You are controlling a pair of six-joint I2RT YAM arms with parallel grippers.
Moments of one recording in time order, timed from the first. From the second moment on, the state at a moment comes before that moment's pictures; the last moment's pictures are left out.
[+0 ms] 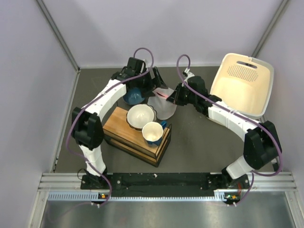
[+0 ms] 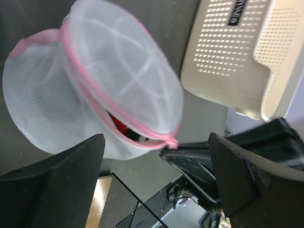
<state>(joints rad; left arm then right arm) -0.43 1.84 1.71 -0.58 0.43 -0.76 0.53 1.52 1.12 -0.10 -0.22 0.65</state>
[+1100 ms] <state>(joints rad) -0.39 2.05 1.94 -0.61 0.52 -0.82 0.46 1.40 0.96 -0.12 -0.29 0.50</state>
